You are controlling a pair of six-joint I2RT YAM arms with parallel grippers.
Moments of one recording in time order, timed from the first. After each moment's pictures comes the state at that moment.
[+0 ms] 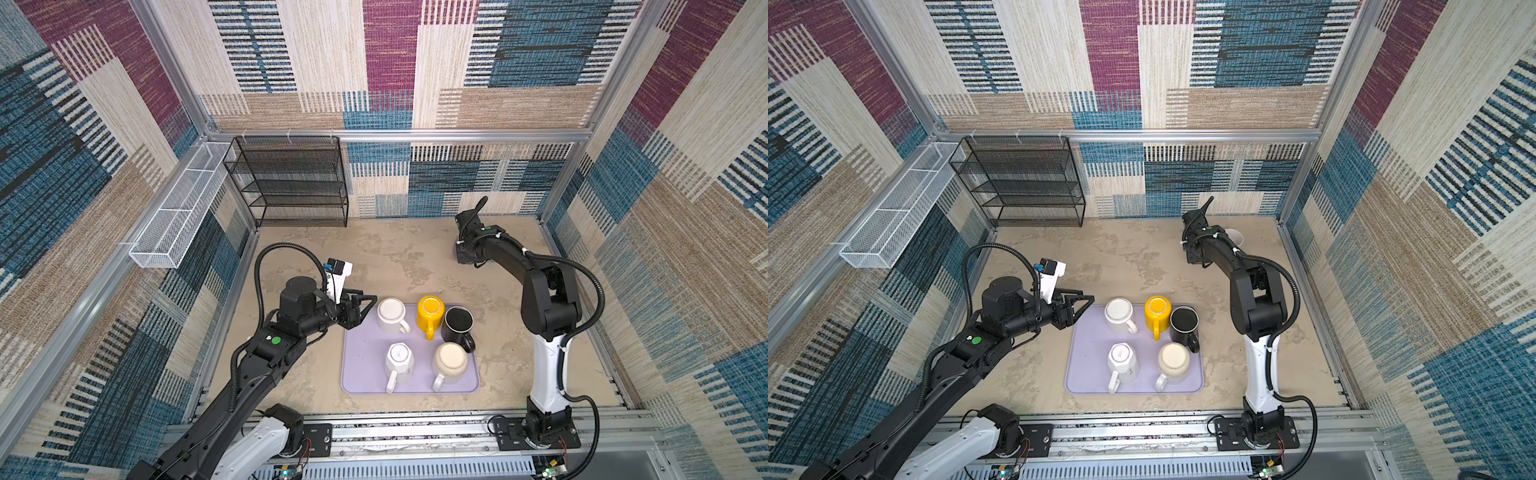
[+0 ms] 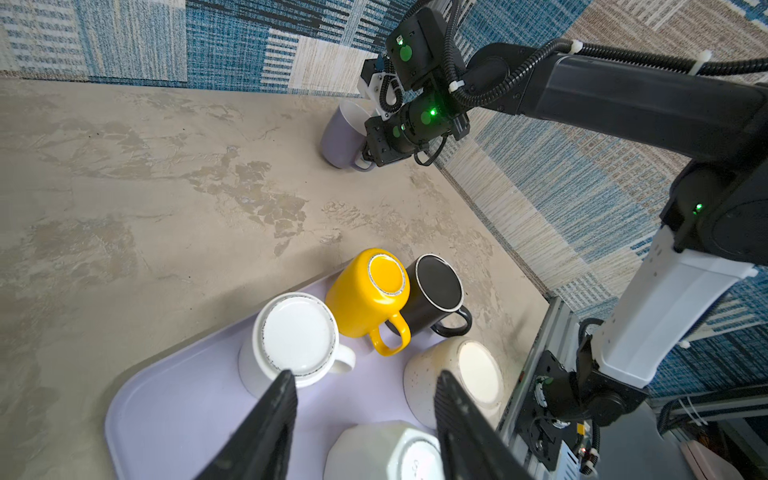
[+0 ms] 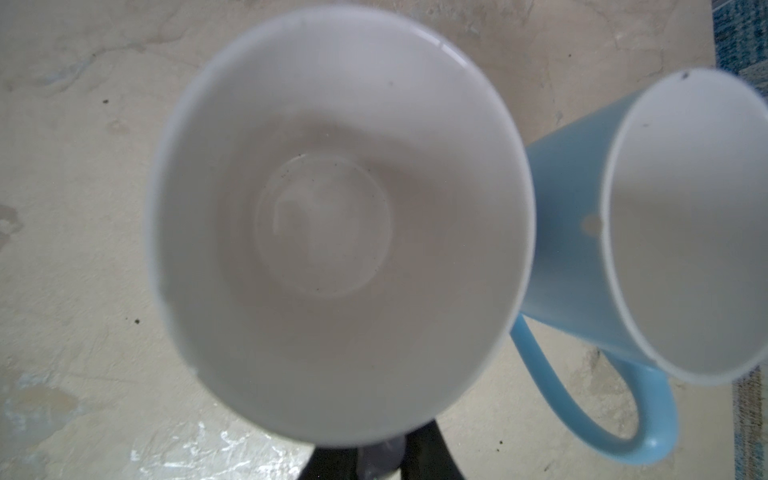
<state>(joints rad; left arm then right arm) -0.41 0.89 0.75 -0.25 0.47 -0.31 0.26 2.12 1.74 -0.73 0.35 0.18</state>
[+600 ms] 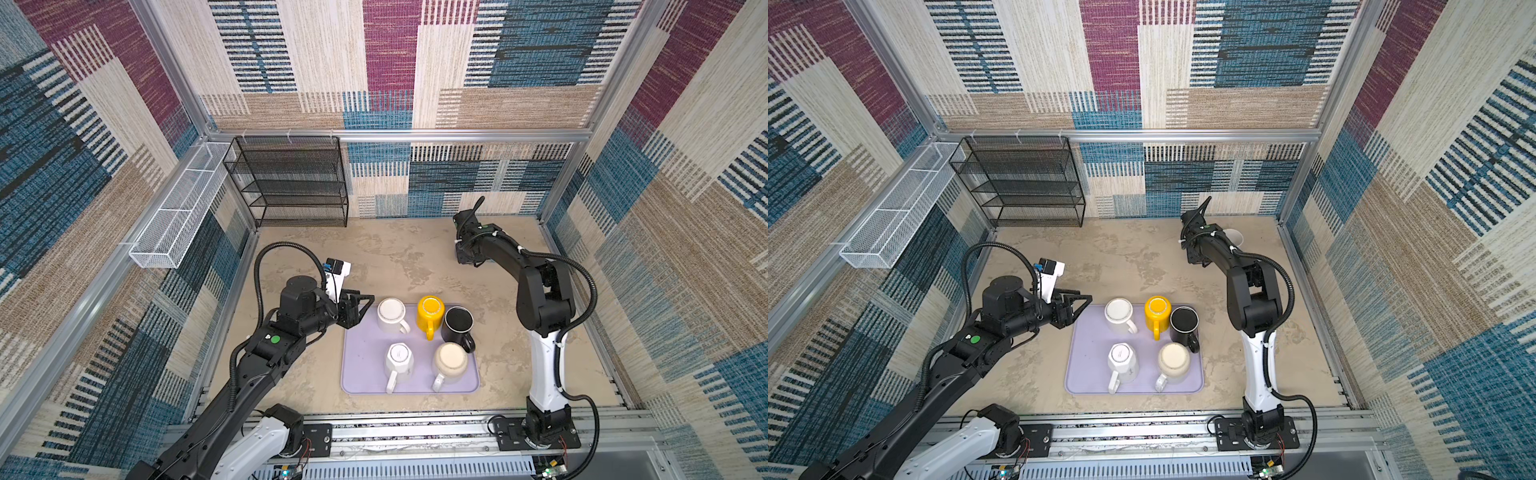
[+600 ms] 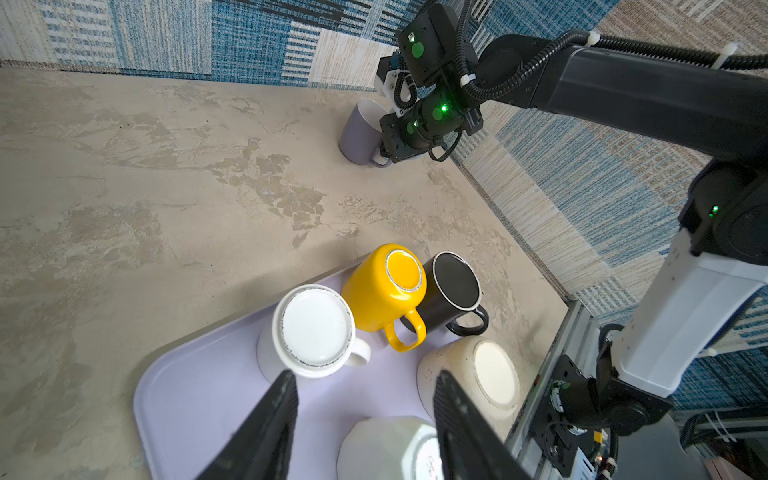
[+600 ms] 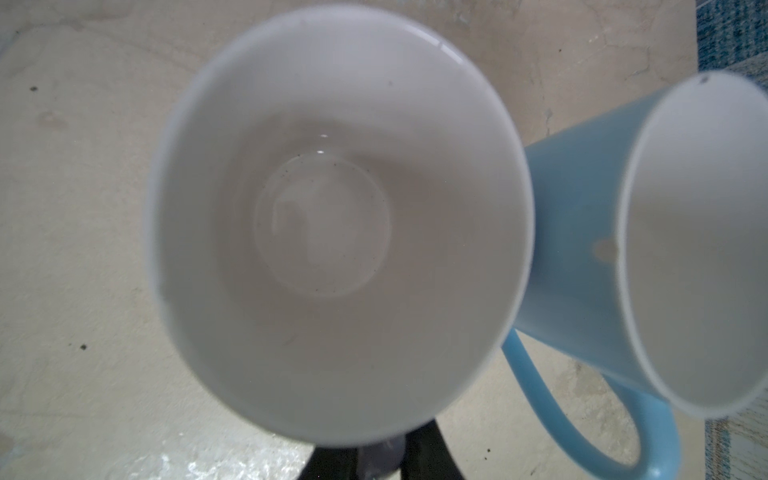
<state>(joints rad) -0.41 0.90 0.77 -0.29 0.42 -0.30 0.26 2.18 1.80 -0.77 0.40 0.17</state>
